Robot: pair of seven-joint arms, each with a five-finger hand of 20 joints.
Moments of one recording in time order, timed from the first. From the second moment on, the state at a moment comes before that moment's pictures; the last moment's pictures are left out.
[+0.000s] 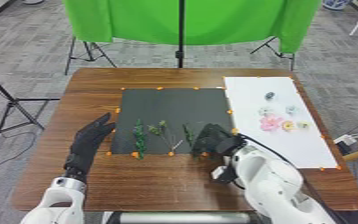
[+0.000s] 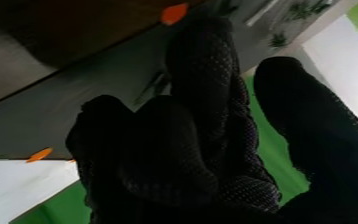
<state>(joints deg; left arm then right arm) 119.6 -71.8 -93.5 -114.3 66.4 2.2 3.5 -97.5 -64.0 67.6 -116.6 -120.4 -19.0 24.1</state>
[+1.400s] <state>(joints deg) 119.8 -72.1 -93.5 -114.4 66.4 2.1 3.7 -96.8 -61.0 84.6 -113.3 -138.3 -19.7 25.8</state>
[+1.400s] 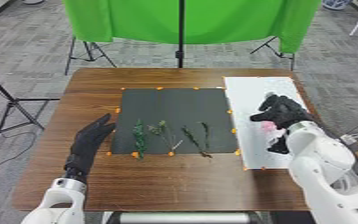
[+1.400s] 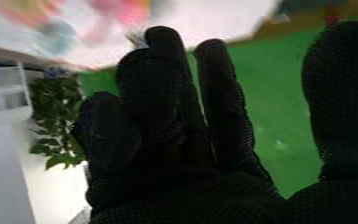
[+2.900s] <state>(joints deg) 119.9 -72.2 -93.7 -114.5 66.4 1.4 3.8 -103.7 -60.5 83.8 -106.9 -146.3 -0.2 24.1</state>
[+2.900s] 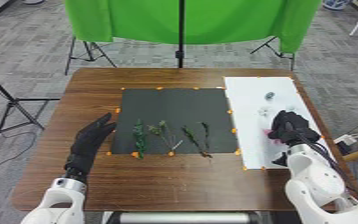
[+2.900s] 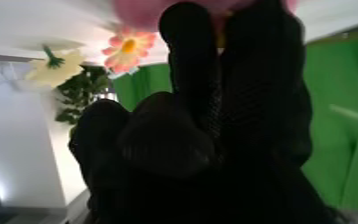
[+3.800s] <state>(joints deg) 123.8 -71.9 -97.3 -117.0 60.1 12.9 12.8 -63.9 -71.7 46.4 -96.4 -129.4 -7.1 9.4</state>
